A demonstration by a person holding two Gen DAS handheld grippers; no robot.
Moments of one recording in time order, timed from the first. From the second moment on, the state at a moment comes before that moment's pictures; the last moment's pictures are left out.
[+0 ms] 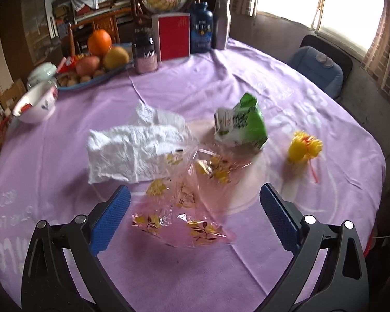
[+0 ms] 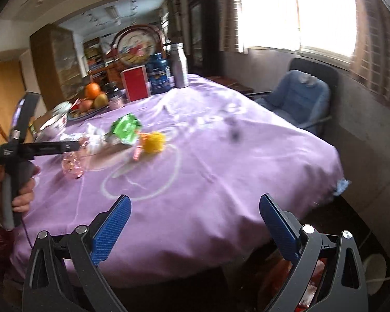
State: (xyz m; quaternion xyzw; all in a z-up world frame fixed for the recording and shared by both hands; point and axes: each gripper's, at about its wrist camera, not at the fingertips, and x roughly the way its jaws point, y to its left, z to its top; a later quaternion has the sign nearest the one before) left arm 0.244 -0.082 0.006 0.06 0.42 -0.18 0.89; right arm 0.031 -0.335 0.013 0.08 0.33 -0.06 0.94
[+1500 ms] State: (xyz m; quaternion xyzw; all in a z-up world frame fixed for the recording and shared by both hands) left arm 0.269 -0.065 -0.038 0.04 0.49 -0.14 0.86; right arm 0.246 -0.304 -0.035 0.11 0.42 -0.04 0.90
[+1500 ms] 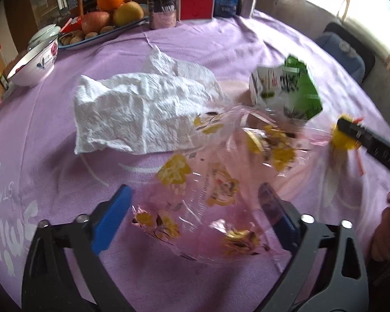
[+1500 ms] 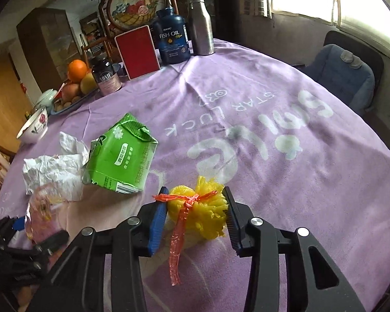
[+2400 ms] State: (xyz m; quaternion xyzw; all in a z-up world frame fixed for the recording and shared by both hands) left arm 0.246 -0.049 0.021 0.01 0.40 -0.16 0.90; right arm 0.229 -0.308 -0.028 0.13 0.39 -0.04 0.91
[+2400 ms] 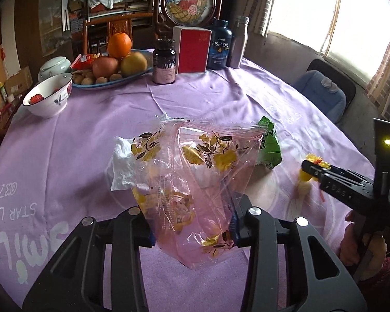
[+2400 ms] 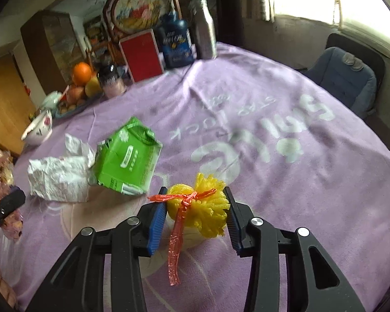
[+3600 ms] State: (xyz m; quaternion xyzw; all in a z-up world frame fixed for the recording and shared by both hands) left arm 0.117 -0.180 0.022 0.10 0.32 -0.29 0.90; right arm -0.120 -0.493 -0.042 0.21 0.32 -0.30 0.88
